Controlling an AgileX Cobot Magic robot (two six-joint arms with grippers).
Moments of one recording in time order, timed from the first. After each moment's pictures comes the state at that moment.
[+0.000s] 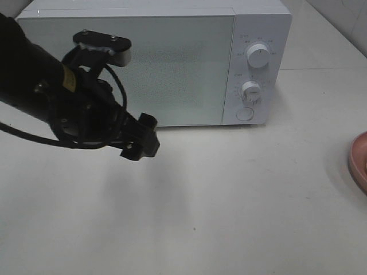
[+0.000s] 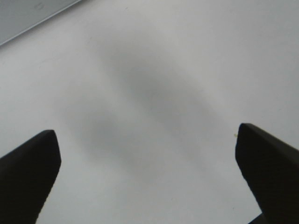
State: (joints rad) left arm -0.72 1.57 -0.95 0.01 0.48 -0.18; right arm 0.10 0.00 -0.50 -0.06 1.00 0.05
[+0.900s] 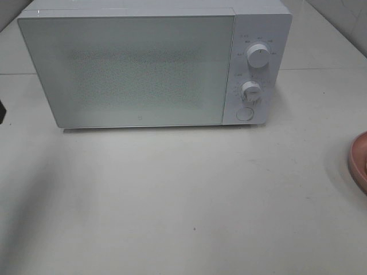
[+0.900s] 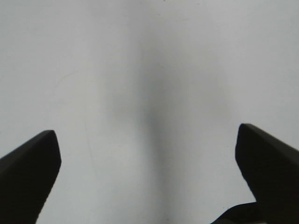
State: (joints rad) left arm -0.21 1.26 -0.95 0.00 0.91 -0.09; right arm 0.10 0.00 -0.50 -0.06 1.00 0.05
